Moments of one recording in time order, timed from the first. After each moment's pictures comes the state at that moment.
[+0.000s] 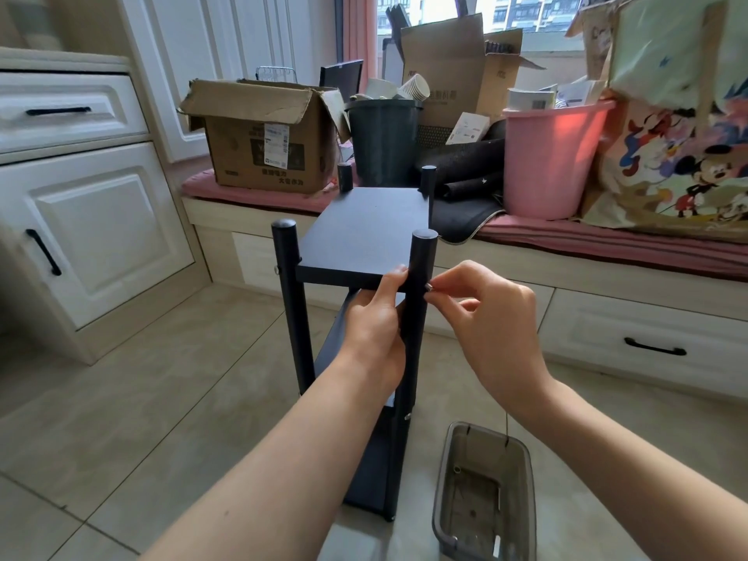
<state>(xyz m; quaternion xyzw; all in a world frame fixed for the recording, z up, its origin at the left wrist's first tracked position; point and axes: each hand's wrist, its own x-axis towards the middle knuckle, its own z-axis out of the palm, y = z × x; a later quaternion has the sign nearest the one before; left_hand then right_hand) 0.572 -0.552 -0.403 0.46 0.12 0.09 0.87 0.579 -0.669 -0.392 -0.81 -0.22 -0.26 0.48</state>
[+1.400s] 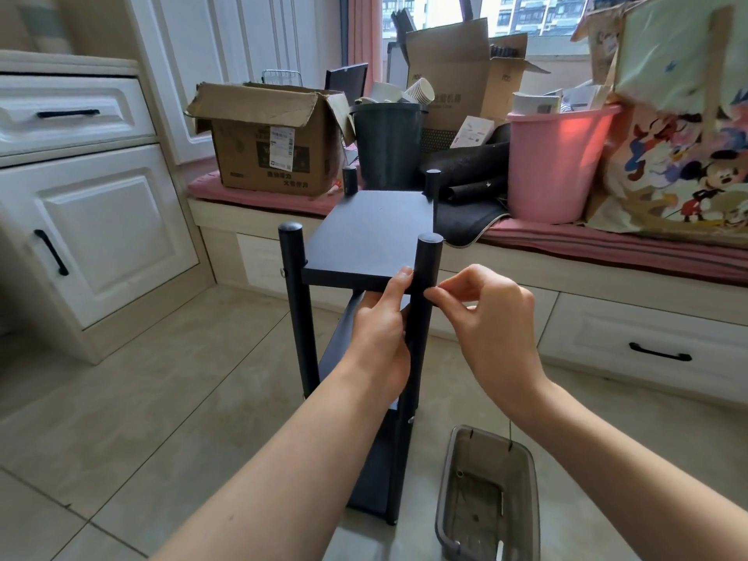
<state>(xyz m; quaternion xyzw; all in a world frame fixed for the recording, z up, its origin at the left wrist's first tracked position) 0.569 -0.550 -0.404 0.46 0.10 0.08 0.88 0.581 -0.661 -0.391 -0.83 -0.19 -0.27 0.46</state>
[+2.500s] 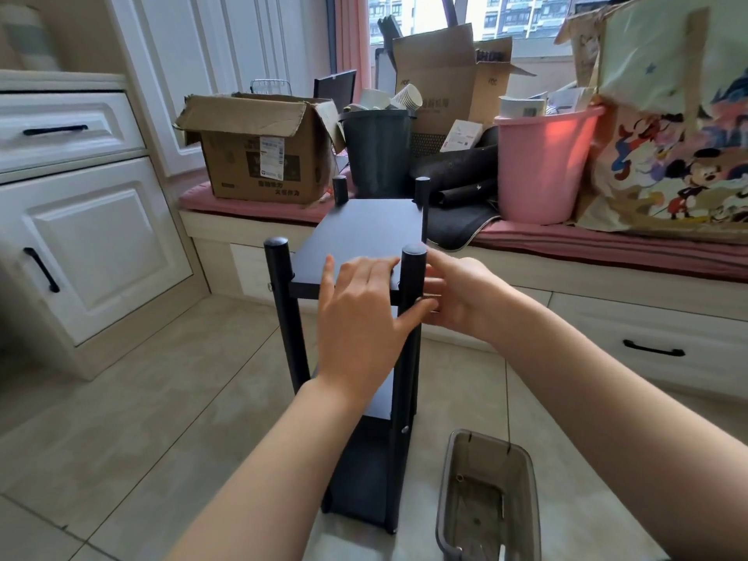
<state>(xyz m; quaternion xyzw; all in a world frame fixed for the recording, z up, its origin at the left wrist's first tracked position) 0.566 -0.530 -0.393 0.90 -0.01 0.38 0.19 0.638 -0.651 -0.357 -0.64 -0.03 0.21 0.74</state>
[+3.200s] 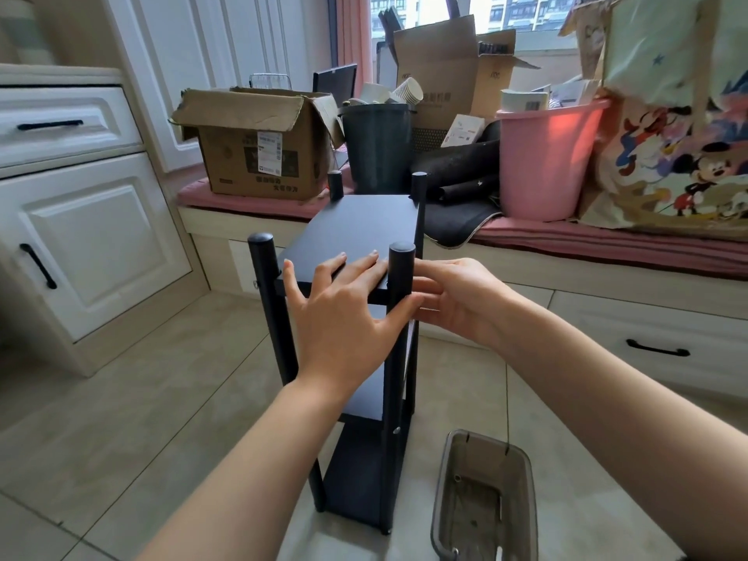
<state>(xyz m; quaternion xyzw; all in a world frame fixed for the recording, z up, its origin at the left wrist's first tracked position) 0.572 -0.524 -0.399 0.91 0.02 0.38 0.18 0.648 -0.663 -0.369 -0.63 -0.10 0.23 0.74</state>
